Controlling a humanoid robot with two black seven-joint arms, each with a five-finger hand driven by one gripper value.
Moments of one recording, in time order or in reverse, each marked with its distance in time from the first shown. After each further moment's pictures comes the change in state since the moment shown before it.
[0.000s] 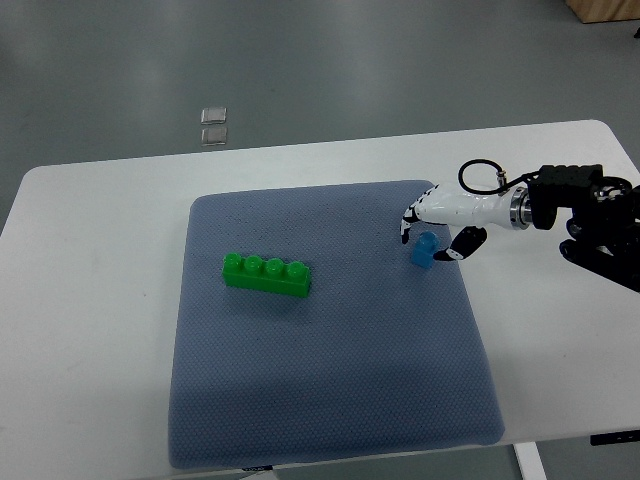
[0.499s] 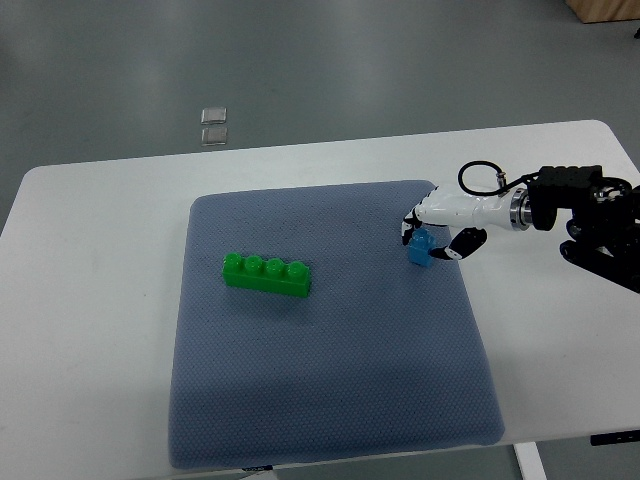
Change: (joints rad) left arm 0.000 0.000 0.000 0.000 0.000 0.000 0.000; right arm -0.002 0.000 -0.001 0.000 -0.004 0.000 0.000
